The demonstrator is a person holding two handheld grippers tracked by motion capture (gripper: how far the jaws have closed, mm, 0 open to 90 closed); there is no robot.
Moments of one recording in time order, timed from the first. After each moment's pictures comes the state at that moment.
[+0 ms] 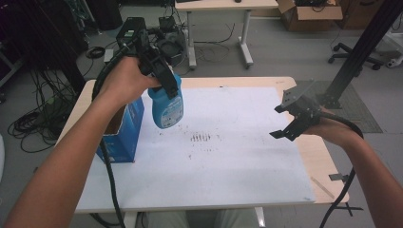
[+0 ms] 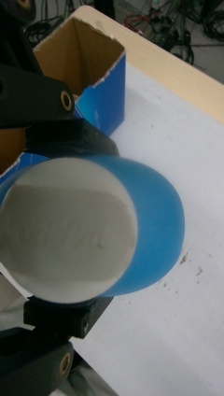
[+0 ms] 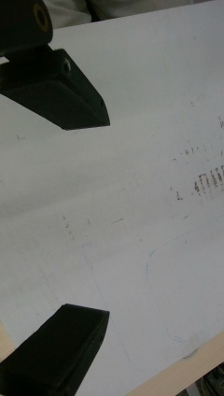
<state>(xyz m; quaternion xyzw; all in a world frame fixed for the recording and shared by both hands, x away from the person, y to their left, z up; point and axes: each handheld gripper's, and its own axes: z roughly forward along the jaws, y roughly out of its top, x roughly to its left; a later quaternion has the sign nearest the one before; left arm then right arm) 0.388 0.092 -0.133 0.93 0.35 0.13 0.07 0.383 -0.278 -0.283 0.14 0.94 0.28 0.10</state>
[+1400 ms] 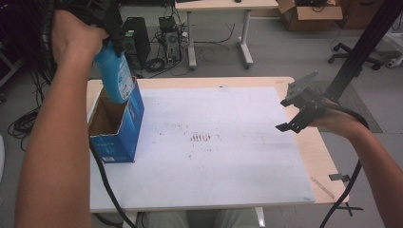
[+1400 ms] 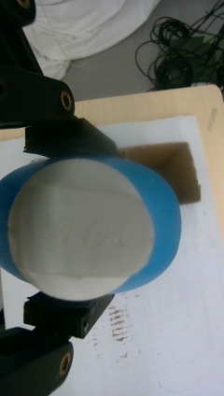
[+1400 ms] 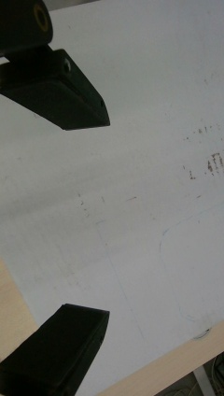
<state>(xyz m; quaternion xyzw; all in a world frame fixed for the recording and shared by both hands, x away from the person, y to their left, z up) 0.415 0.202 -0.059 0.74 0.65 0.16 0.08 0.401 -0.292 -0.274 0.15 0.95 0.26 0.11</state>
